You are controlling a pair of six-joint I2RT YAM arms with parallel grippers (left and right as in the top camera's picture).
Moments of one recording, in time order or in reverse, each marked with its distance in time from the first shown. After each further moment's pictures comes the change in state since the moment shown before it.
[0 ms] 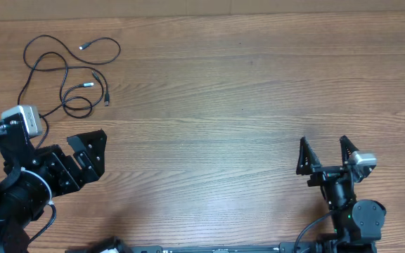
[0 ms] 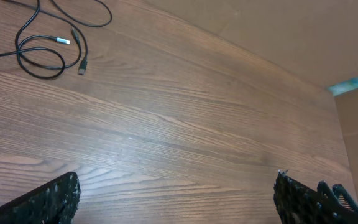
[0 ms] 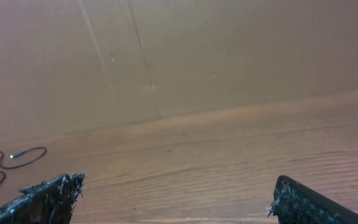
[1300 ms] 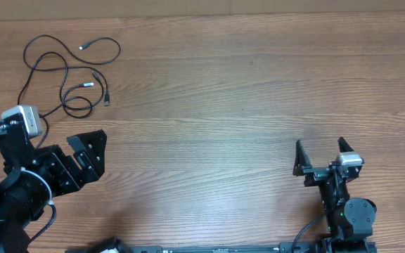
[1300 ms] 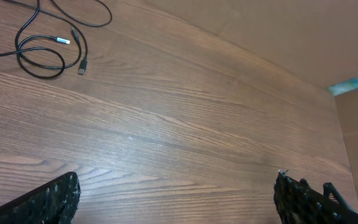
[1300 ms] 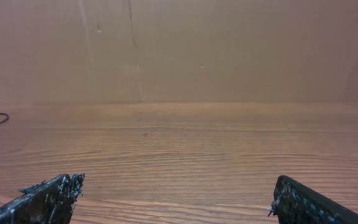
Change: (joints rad) left arm 0.000 0.000 0.000 0.000 0.000 0.000; right arm 0.026 -0.018 -0.093 0.039 0.062 -0.189
